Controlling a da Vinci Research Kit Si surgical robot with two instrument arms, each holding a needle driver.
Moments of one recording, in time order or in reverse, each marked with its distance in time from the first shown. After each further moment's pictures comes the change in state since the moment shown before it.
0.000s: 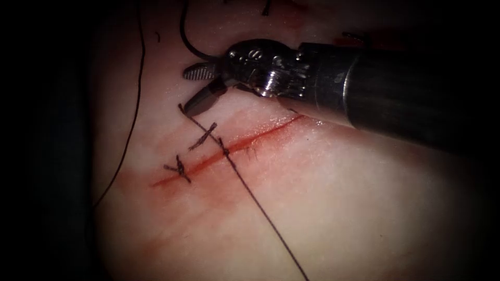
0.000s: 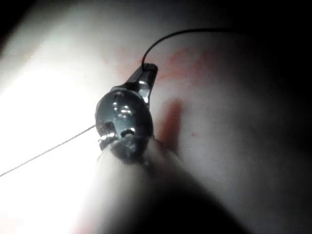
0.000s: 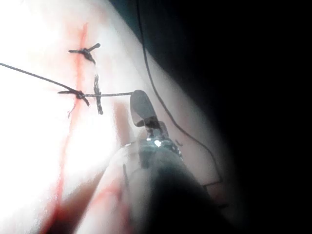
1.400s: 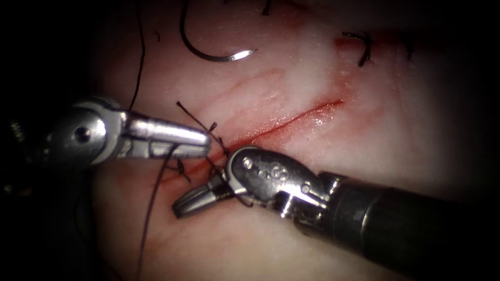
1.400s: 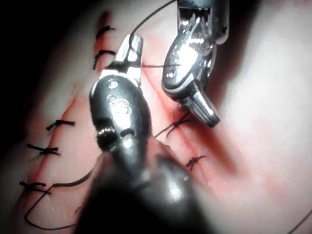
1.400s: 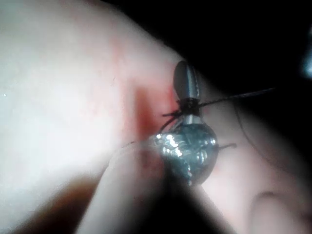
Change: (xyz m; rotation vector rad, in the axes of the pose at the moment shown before) right arm -0.006 -0.011 0.002 0.464 0.401 -0.086; left arm 0.010 -0.012 -0.023 0.187 0.049 0.404
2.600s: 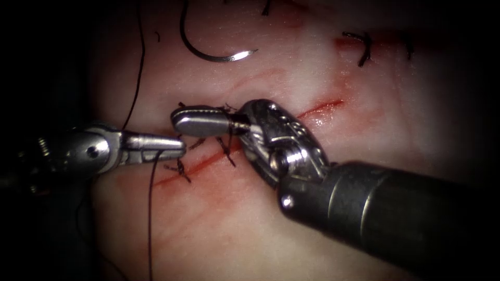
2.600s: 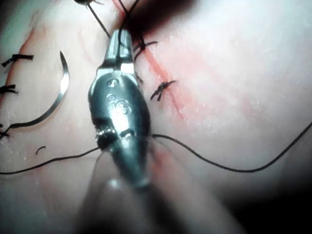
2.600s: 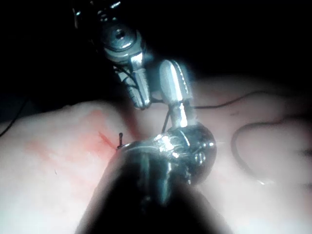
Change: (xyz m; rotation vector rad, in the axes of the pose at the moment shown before) right arm 0.004 0.002 -0.002 -0.224 0.674 0.246; left arm -0.011 0.004 -0.001 0.136 -0.053 -0.013
